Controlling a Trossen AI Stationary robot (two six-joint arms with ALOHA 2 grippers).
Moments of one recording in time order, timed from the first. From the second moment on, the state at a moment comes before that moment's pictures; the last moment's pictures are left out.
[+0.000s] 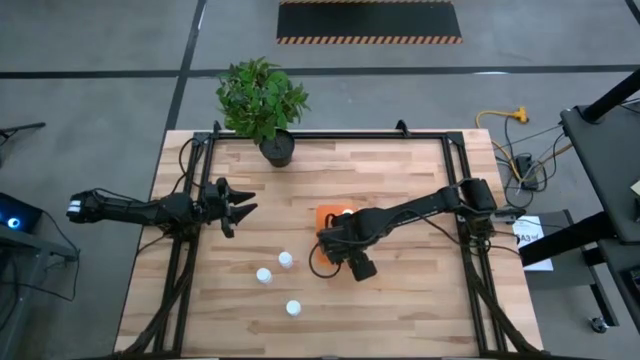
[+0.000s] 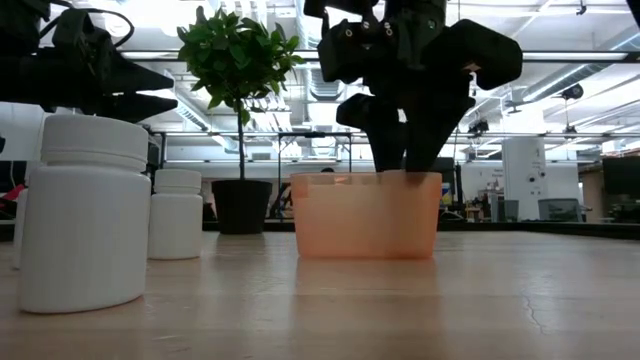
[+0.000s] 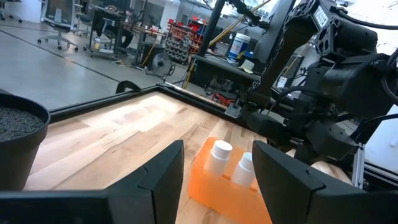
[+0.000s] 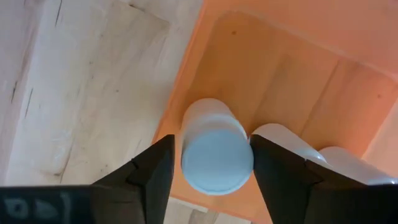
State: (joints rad) left arm -0.09 0.25 0.03 0.20 -0.37 -0.33; right arm 0.20 2.00 1.56 -0.98 -0.03 -0.16
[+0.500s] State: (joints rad) left arm -0.09 0.25 0.03 0.20 -0.37 -0.33; right arm 0.20 1.94 1.57 -0.98 -0.02 -0.10
